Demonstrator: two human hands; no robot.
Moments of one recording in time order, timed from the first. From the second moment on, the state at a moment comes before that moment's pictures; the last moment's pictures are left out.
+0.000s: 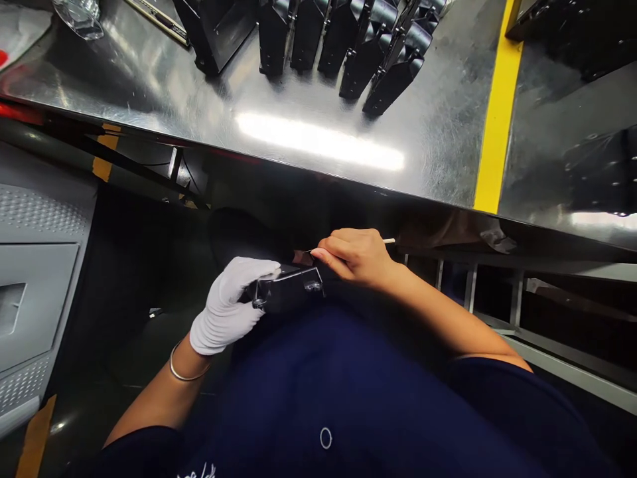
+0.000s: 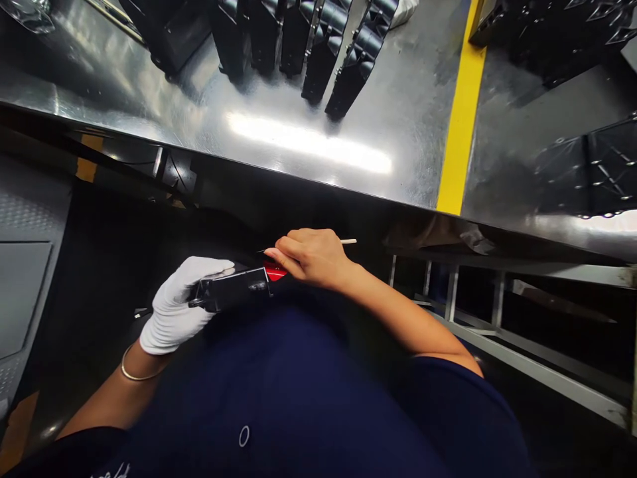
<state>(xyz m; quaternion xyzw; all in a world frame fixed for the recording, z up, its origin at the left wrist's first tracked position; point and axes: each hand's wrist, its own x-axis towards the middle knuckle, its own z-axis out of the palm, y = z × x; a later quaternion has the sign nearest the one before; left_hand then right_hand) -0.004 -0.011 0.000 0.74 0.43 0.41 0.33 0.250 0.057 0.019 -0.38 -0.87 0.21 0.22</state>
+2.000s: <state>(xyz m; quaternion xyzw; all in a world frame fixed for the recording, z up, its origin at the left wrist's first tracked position) 0.017 0.002 -0.025 0.17 0.69 0.55 0.44 0.221 0.049 -0.028 -0.59 -0.46 0.59 0.32</state>
